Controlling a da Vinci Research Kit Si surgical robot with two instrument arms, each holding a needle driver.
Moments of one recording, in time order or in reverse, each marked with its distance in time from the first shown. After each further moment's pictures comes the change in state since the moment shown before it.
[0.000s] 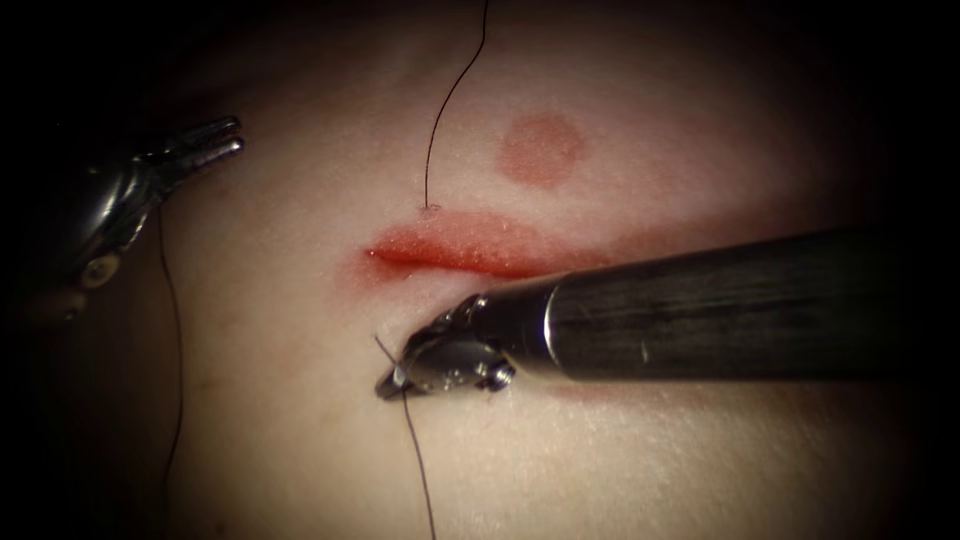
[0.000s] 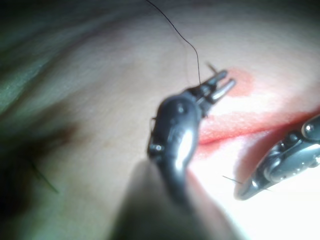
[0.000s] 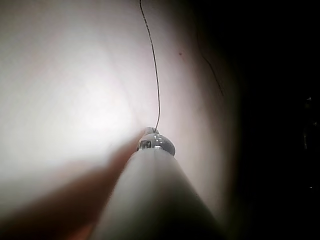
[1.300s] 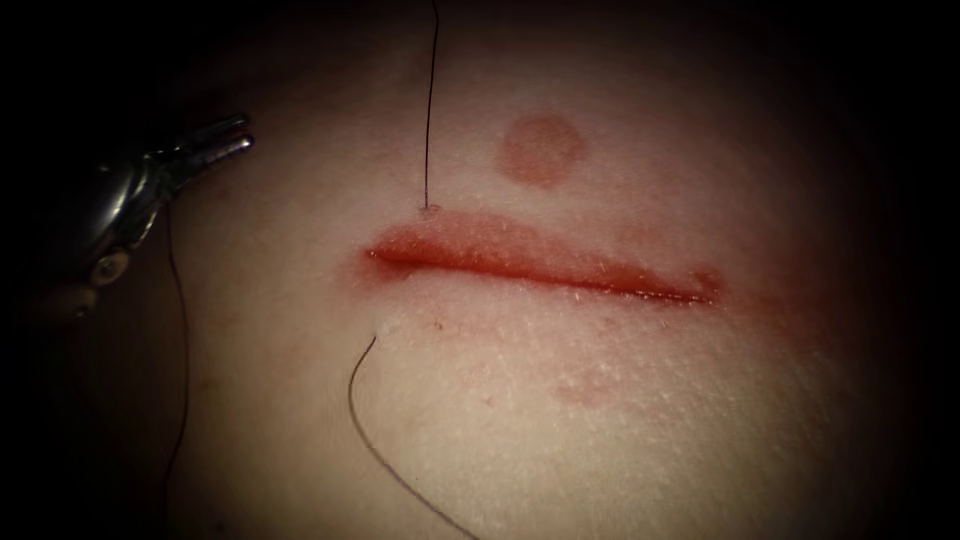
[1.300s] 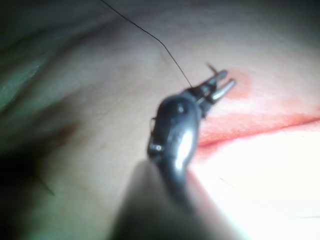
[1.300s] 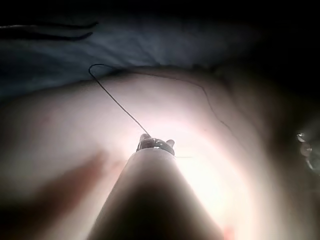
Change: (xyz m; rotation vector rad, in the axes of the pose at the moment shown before) right arm 0.020 -0.009 -0.025 -0.299 0.044 0.448; left arm 0.000 0.000 0.001 0.003 0.003 -0.004
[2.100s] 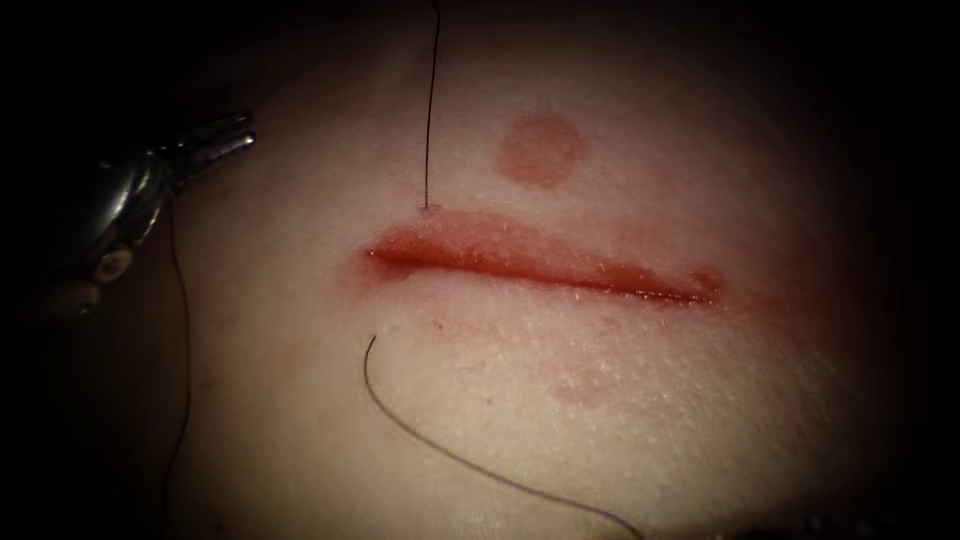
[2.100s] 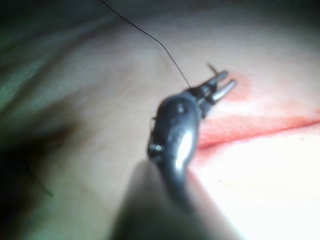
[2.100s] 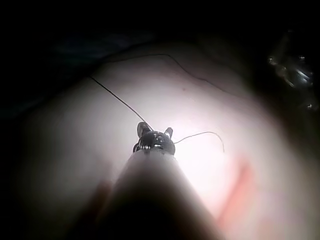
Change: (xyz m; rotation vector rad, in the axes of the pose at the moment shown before) right arm -0.002 0.000 -0.007 0.151 0.028 0.302; left arm 0.000 0.000 0.000 -0.001 0.003 -0.002
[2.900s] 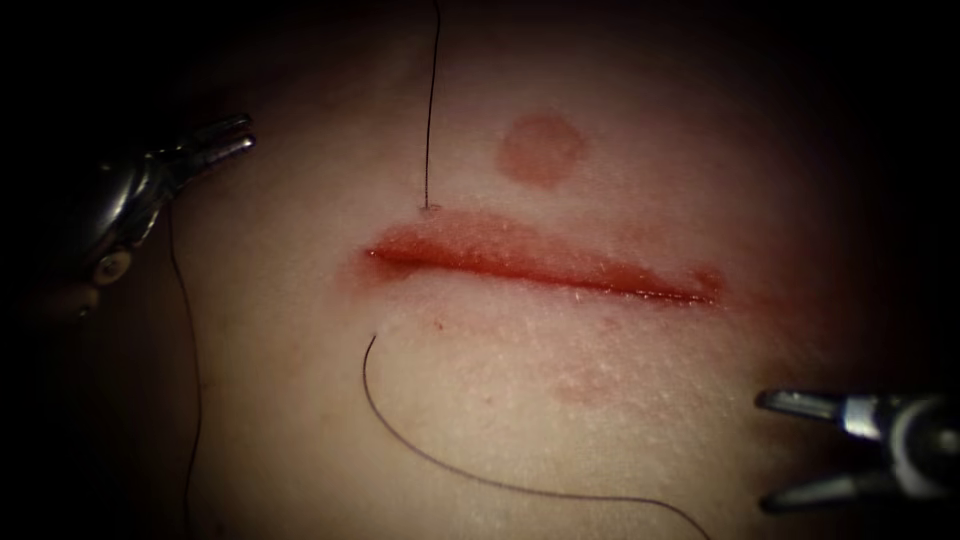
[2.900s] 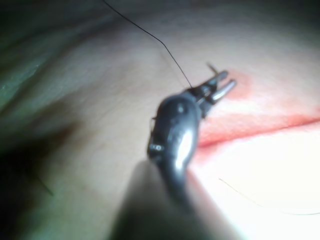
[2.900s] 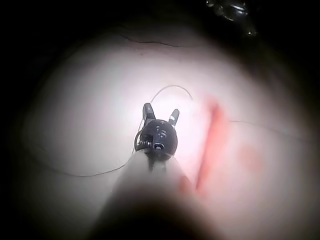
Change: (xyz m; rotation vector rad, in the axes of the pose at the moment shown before) right arm -0.002 0.007 -0.006 -0.384 0.209 0.354; left arm 0.000 0.000 0.000 -0.001 0.000 0.004
